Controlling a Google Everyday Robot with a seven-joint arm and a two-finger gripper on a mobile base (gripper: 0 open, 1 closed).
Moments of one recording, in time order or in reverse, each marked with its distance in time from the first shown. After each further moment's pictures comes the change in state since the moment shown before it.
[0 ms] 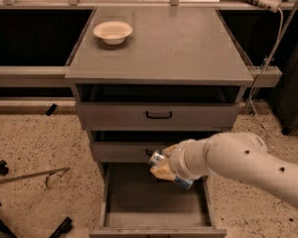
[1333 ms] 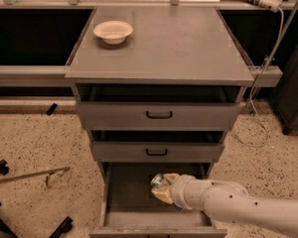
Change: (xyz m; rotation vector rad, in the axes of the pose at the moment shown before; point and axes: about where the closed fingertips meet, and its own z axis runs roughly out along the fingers) arm 0.108 0.012 0.114 0.049 -0.129 0.120
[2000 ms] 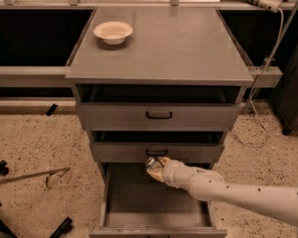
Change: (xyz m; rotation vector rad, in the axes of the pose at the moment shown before) arm -0.001 -0.084 0.118 0.080 -0.175 -0.079
